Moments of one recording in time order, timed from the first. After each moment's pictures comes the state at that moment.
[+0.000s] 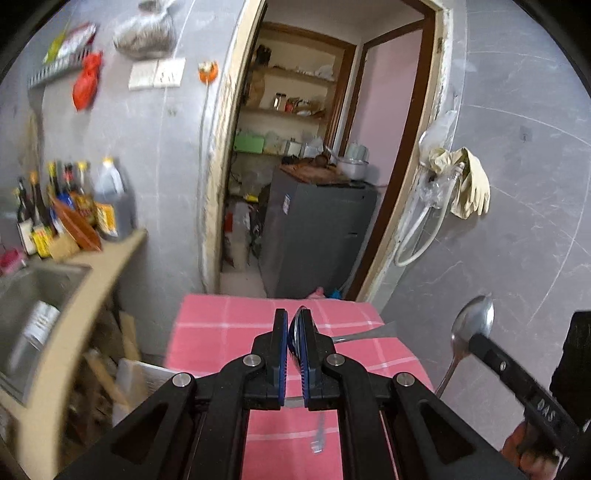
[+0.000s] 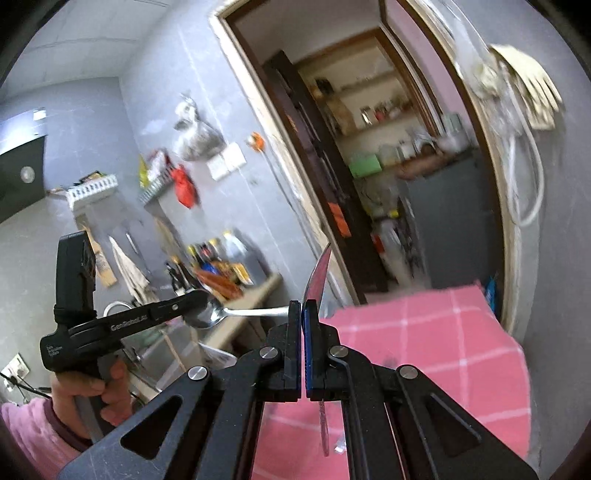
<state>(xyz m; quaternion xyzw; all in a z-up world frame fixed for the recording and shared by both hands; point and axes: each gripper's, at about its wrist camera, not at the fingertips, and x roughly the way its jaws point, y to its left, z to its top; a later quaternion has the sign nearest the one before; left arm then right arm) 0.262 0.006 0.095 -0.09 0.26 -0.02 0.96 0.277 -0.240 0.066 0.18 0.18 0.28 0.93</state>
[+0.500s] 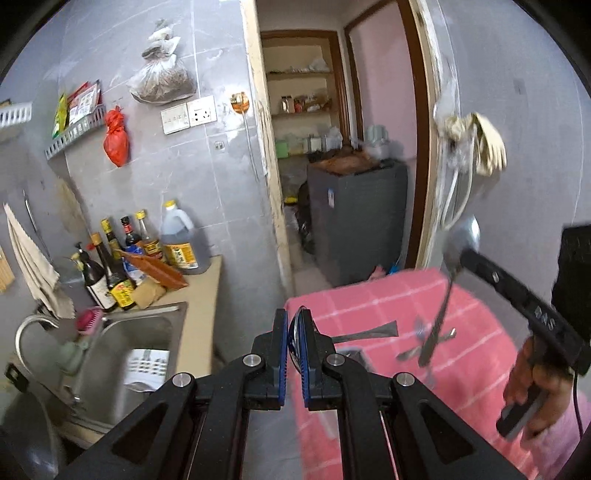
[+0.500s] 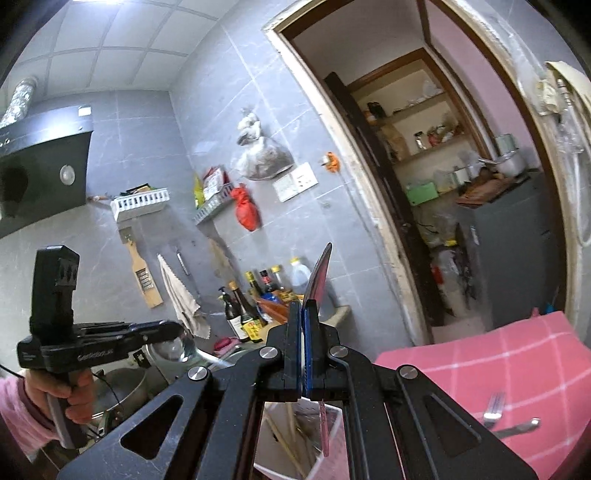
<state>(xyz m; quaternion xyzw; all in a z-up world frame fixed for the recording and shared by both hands) 0.199 0.098 0.142 0.06 0.29 0.03 0.95 0.268 -0.120 0.075 0.19 0.11 0.35 0.91</state>
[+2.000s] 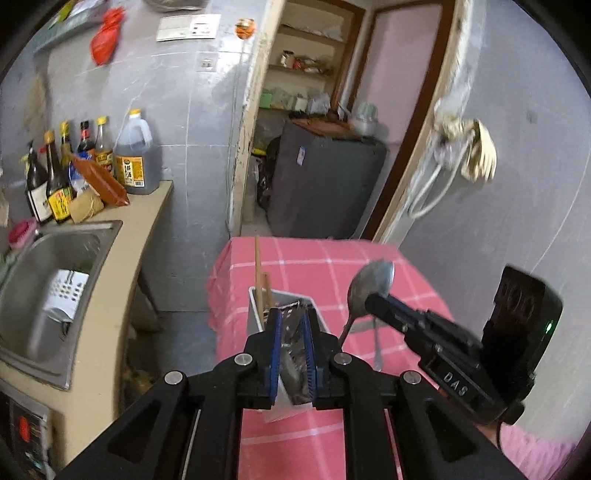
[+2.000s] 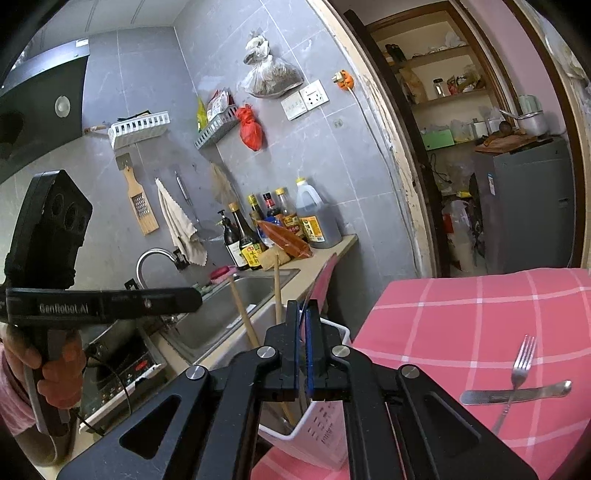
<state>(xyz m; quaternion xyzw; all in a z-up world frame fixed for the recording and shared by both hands) 0.220 0.109 0.059 -0.11 0.35 -0.05 0.93 0.276 -0.080 0.007 0.12 0.22 0.38 0.89</state>
